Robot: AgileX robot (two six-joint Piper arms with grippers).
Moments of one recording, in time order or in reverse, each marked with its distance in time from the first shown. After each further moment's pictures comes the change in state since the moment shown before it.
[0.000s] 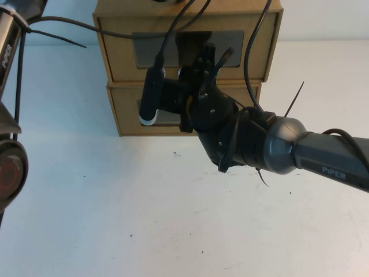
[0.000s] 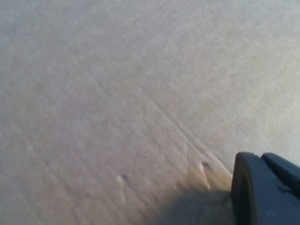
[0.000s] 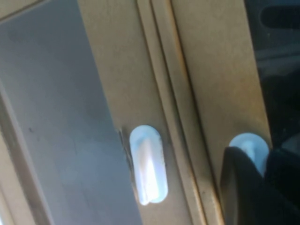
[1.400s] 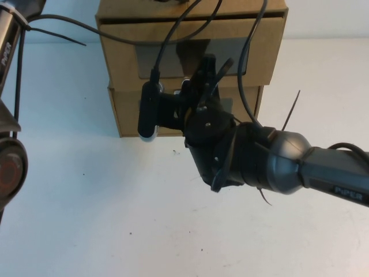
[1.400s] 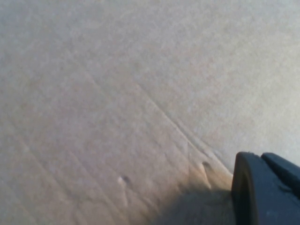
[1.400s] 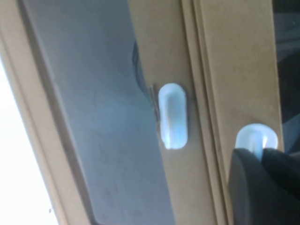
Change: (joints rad) right arm 0.089 -0.076 0.085 0.151 0.143 -0.165; left arm 0.000 0.000 -0.001 -0.024 0.024 -0.030
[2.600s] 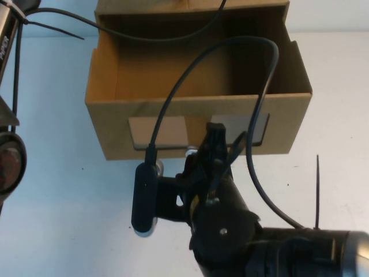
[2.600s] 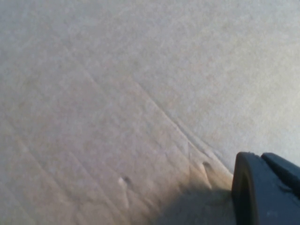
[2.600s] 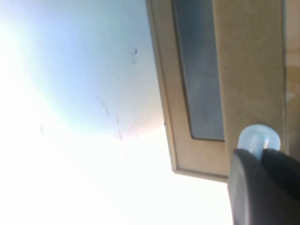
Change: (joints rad) right arm 0.332 -0.285 0.352 0.227 0.228 0.003; left arm 0.000 0.000 0.000 -0.007 0.008 -0.020
